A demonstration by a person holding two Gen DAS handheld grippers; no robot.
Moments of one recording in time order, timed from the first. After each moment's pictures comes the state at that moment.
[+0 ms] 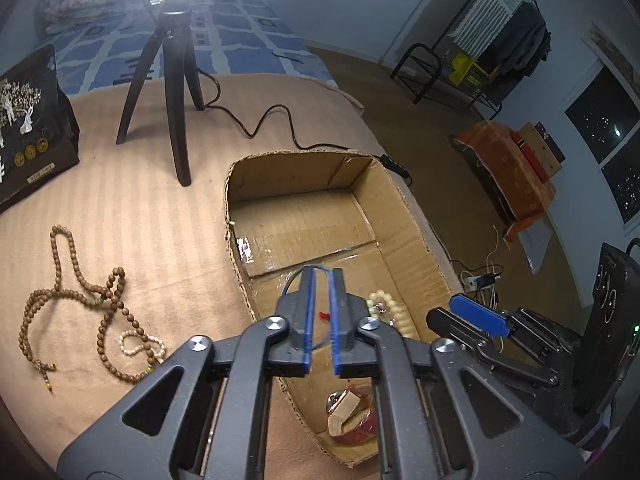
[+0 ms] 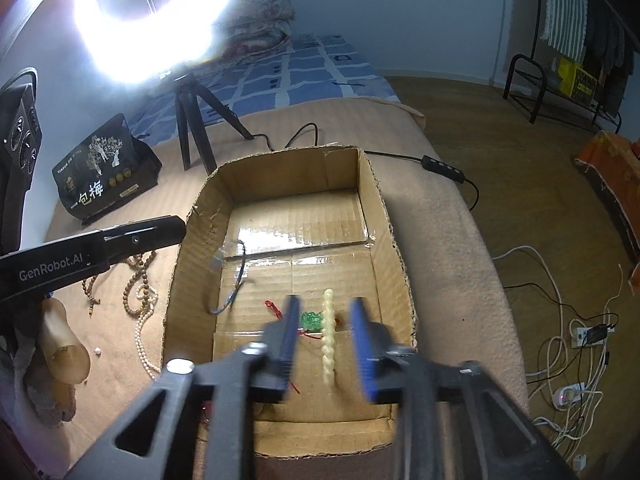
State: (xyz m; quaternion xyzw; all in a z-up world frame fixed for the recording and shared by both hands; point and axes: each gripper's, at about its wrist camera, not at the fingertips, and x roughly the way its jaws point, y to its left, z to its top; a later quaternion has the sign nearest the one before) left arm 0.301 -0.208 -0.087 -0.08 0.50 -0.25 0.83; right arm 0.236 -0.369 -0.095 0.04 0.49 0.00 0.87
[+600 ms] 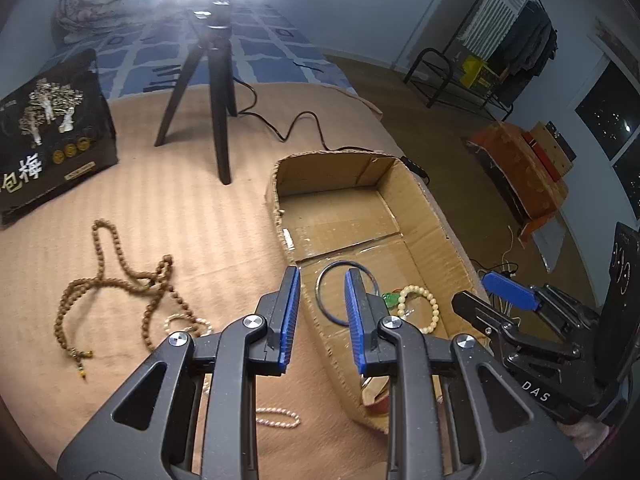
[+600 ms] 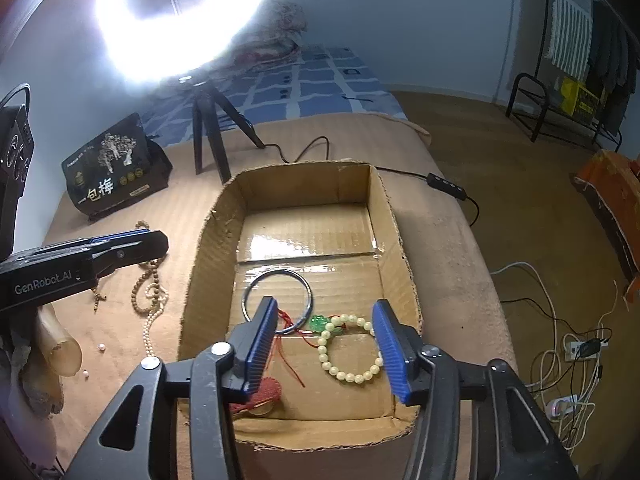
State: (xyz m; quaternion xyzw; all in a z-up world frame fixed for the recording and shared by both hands) left arm 0.279 -0.169 -0.074 -0.06 0.49 -0.22 0.84; right arm 0.225 -0.354 -0.080 0.02 0.46 0.01 0.89
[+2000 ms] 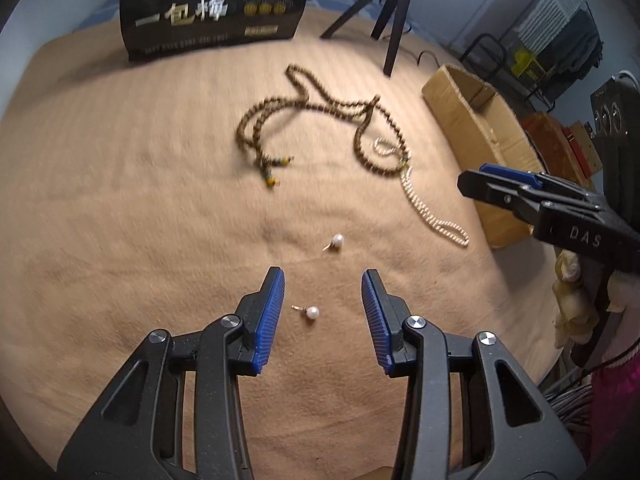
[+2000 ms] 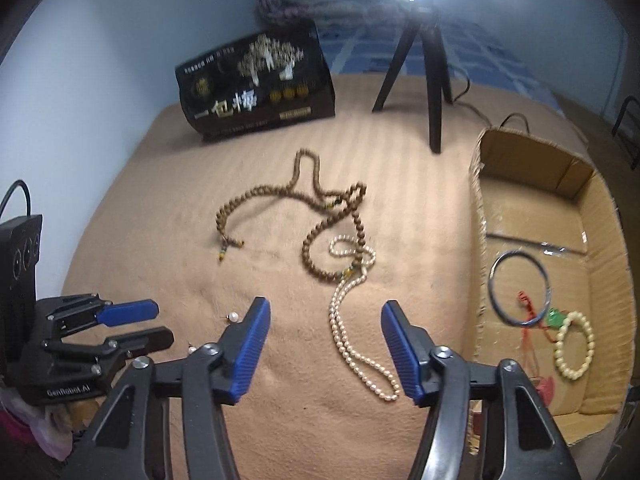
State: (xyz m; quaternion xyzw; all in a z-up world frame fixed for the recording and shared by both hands) left arm 0.179 0.022 -0.145 -0.08 0.56 -0.15 0.81; right arm 0.234 -0.181 -0.127 0.00 0.53 0.18 0.83
